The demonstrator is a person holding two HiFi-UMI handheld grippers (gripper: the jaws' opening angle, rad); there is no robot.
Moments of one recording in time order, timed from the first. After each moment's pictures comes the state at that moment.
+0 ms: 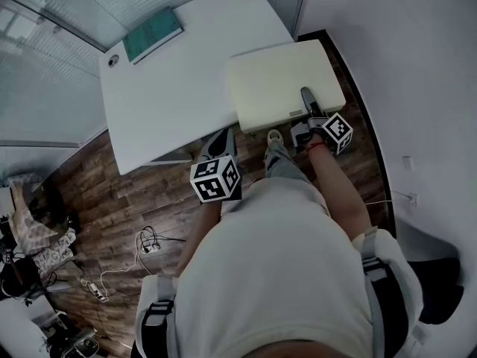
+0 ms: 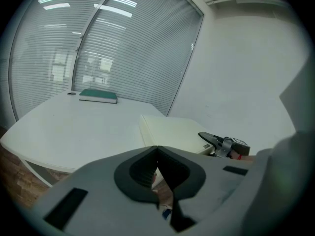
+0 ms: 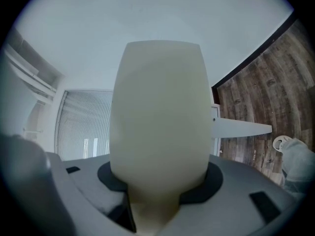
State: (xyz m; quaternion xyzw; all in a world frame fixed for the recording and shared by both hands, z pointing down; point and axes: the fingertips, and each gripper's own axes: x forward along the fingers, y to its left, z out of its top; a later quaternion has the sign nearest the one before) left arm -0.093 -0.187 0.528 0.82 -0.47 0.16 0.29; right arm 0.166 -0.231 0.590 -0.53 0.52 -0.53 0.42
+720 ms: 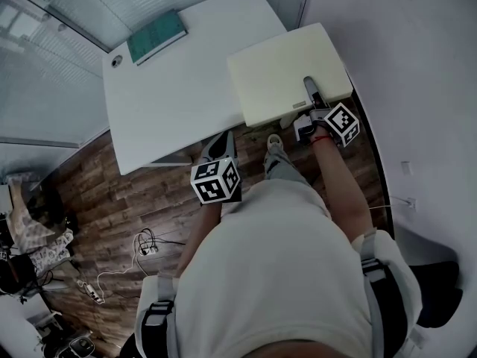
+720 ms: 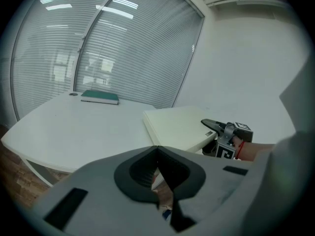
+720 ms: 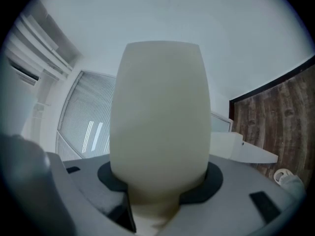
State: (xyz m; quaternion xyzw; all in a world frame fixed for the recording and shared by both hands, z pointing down) left arm -0.099 -0.187 0.525 0.82 -0.48 0.15 0.29; right arm 0.173 -0.260 0.531 -0.56 0.59 -0.46 0.35
